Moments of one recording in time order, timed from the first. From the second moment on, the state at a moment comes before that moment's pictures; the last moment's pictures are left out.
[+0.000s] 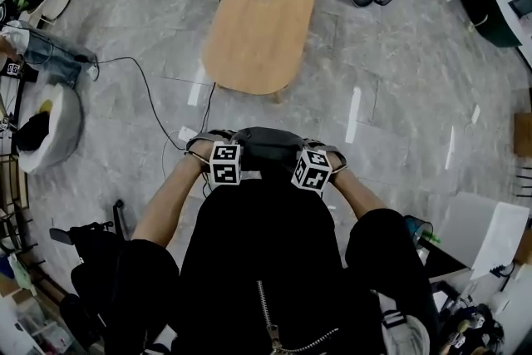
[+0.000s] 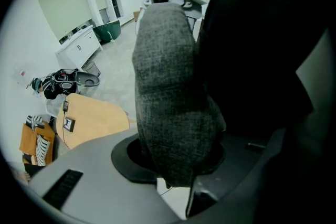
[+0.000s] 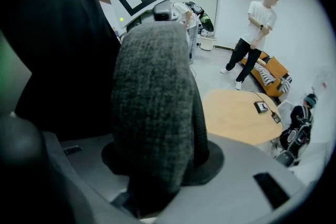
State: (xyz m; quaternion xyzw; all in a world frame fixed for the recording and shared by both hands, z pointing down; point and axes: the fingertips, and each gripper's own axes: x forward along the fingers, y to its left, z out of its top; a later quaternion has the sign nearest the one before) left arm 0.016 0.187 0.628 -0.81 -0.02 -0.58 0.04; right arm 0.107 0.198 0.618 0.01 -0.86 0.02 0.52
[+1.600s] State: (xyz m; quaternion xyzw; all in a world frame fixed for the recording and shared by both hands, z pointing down) left arm -0.034 -0.135 0.572 -0.83 -0.08 -0.55 0.09; right arm 0.053 -0.112 0.558 0.06 -0.84 0.05 0.54
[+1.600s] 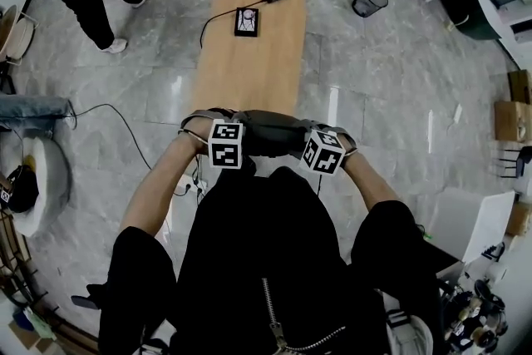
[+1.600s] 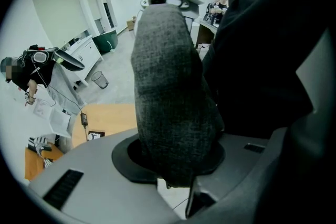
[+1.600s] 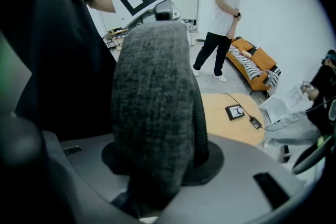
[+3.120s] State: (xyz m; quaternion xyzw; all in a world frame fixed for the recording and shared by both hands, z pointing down) left arm -0.013 -0.464 0.594 -0.81 -0.04 -0.57 0.12; right arm 0.076 -0.441 0.579 0.07 -0.84 0.01 0.54
